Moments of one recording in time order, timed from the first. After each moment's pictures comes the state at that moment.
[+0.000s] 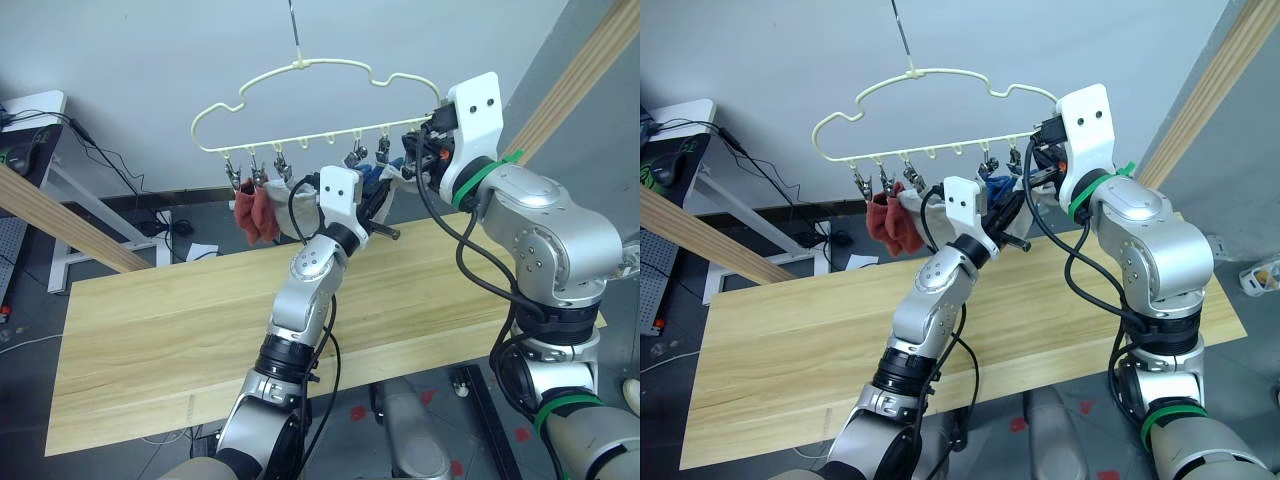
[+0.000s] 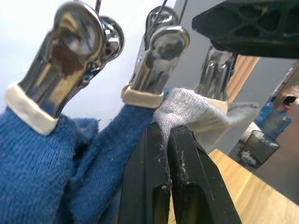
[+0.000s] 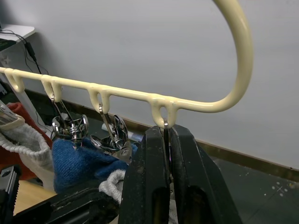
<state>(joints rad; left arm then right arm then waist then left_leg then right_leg) -0.62 -0.13 -0.11 0.13 -0.22 0.19 -0.28 -0.87 -0.33 -0.03 -0.39 0.27 1.12 0.24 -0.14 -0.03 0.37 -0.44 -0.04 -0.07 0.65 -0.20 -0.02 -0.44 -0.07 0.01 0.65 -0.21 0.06</state>
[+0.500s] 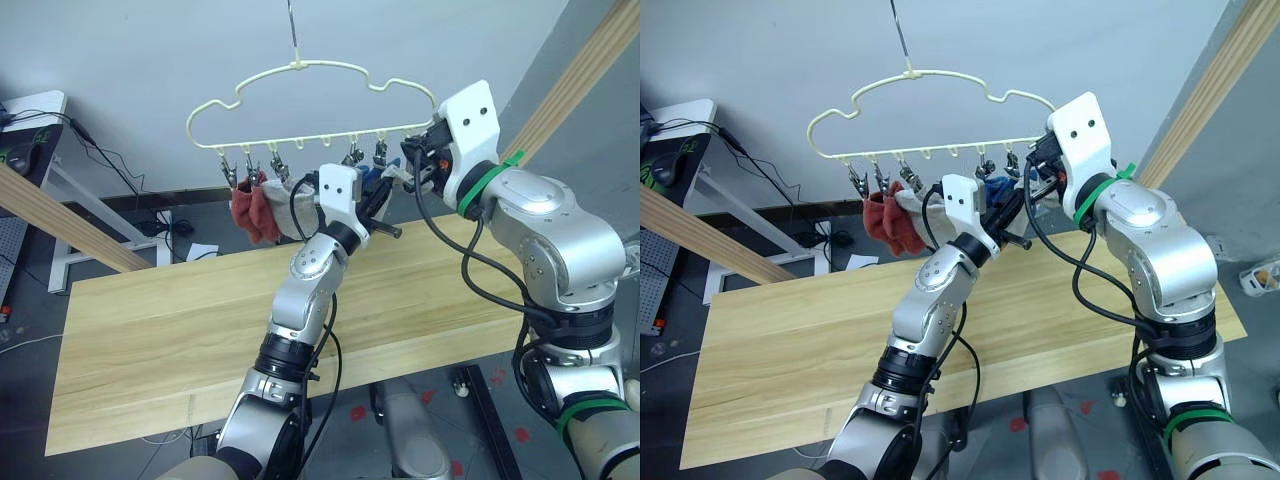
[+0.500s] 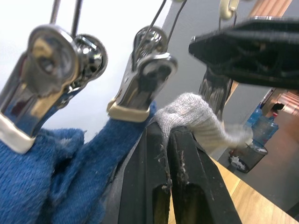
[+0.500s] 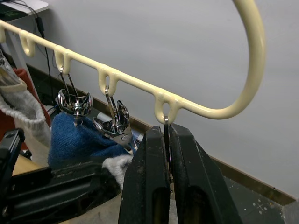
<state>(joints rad) -0.63 -0.13 -0.10 0.13 -0.27 0.19 -0.28 -0.83 -0.45 0.07 -0.39 0.25 1.01 0.32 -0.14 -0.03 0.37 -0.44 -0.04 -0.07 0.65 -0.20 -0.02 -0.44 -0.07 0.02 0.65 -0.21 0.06</state>
